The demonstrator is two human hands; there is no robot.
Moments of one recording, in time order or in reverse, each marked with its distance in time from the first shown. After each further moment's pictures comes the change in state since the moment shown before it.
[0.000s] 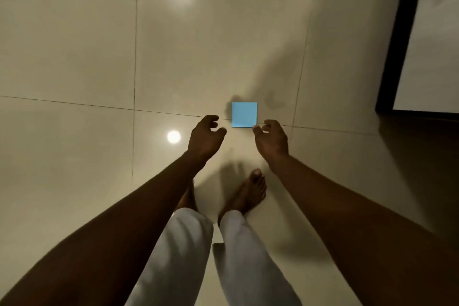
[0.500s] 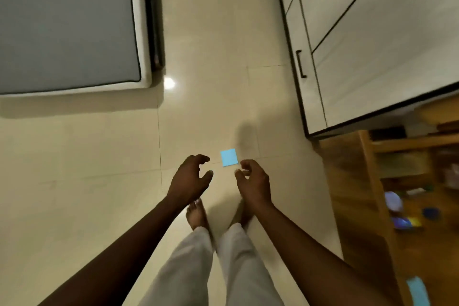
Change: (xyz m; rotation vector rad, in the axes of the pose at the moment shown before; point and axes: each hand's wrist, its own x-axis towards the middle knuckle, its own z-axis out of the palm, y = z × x) left_hand -0.330 0.142 -0.171 0.411 -0.040 0.510; right_hand -0.359 -0.097 -0.163 0.266 0.162 -0.260
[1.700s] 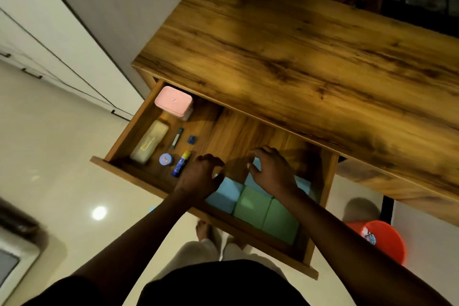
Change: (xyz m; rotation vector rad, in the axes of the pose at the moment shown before) left_hand -0.198 0.339 0.270 0.775 -0.551 1.115; right_hand -0.259 0.223 -0.383 -0.265 0.666 0.115
